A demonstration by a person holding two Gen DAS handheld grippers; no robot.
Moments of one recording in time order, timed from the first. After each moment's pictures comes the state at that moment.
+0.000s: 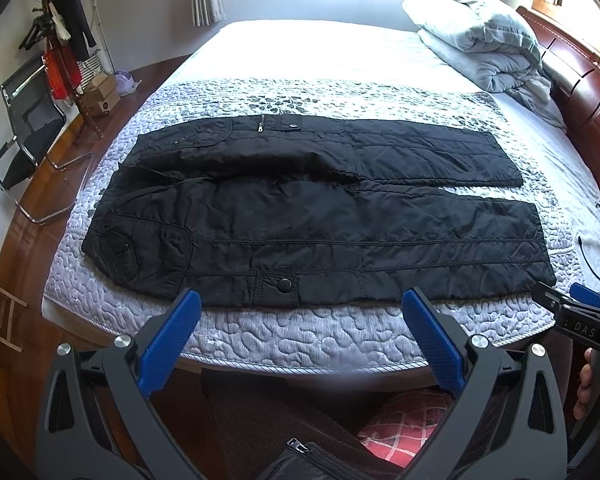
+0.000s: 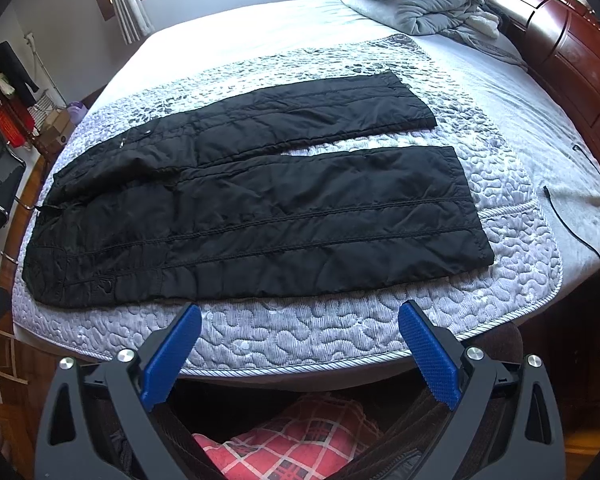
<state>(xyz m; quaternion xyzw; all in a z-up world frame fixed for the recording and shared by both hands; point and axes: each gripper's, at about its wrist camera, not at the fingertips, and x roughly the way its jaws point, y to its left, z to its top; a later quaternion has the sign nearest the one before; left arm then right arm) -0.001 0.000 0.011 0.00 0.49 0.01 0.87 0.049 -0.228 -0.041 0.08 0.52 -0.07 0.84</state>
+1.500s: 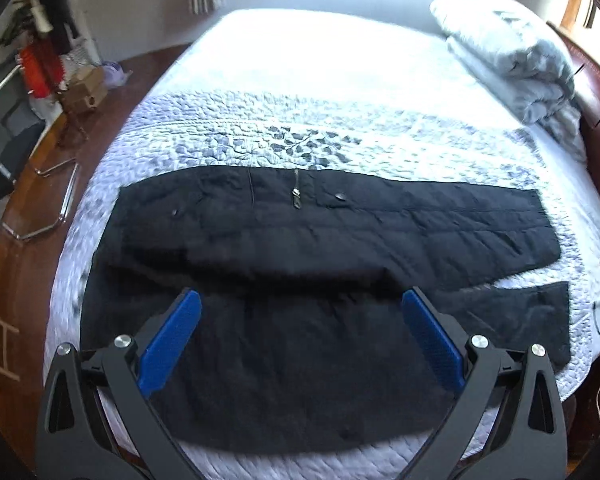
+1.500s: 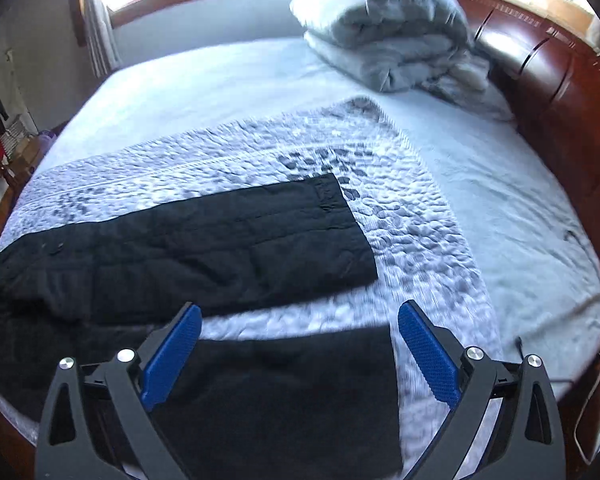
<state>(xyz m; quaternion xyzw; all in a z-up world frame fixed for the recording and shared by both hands) 0.236 0.101 -0.001 -0.02 0.52 0.00 0.85 0.263 -0.404 -0.033 0.05 0.48 -0.11 0.87</state>
